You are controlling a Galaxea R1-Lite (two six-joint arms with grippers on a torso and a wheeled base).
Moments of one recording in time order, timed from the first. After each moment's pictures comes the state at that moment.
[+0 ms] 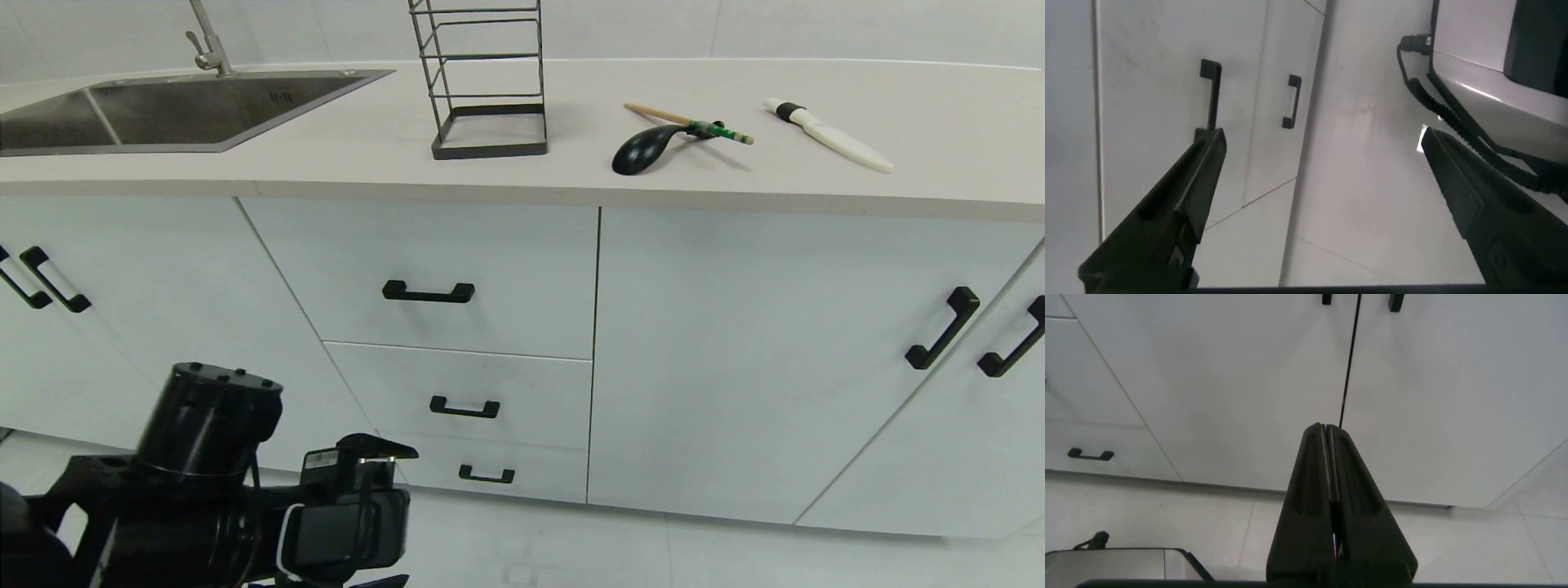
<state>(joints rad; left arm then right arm) -0.43 1.51 -0.55 -0.15 -0.23 1.15 -0.01 0.00 0.00 0.00 -0.03 -0.02</state>
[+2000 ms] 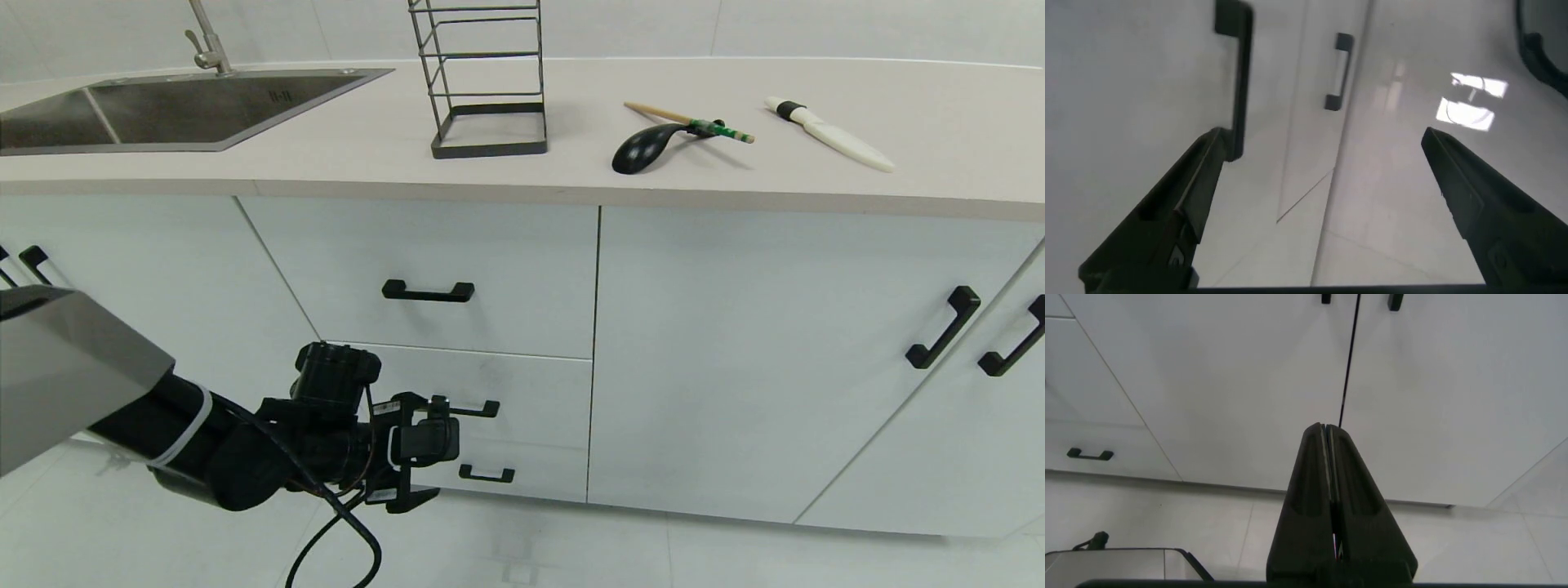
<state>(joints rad) -0.26 2.02 -0.74 -0.46 -0.21 1.24 -0.01 0.00 0.00 0.00 -0.03 -0.02</state>
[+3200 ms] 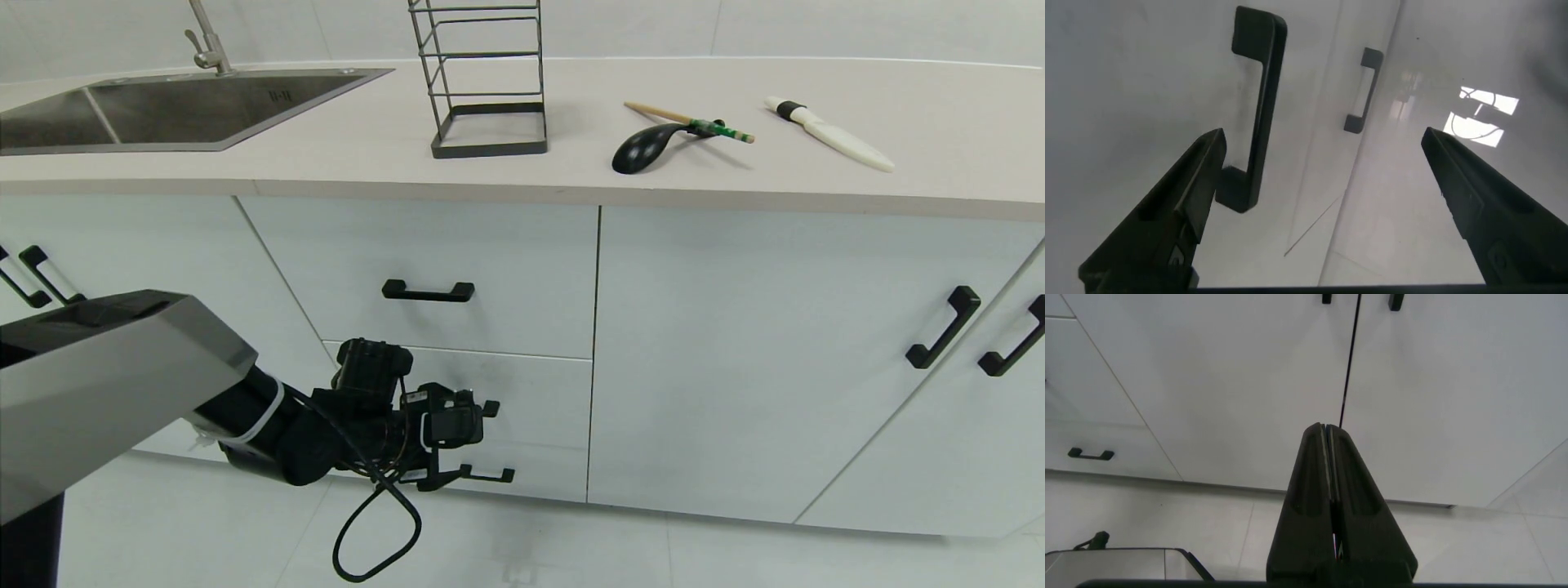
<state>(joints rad) -0.27 2.18 -0.89 -0.50 -0.21 1.24 -0.01 0.00 0.00 0.00 -0.03 -0.02</state>
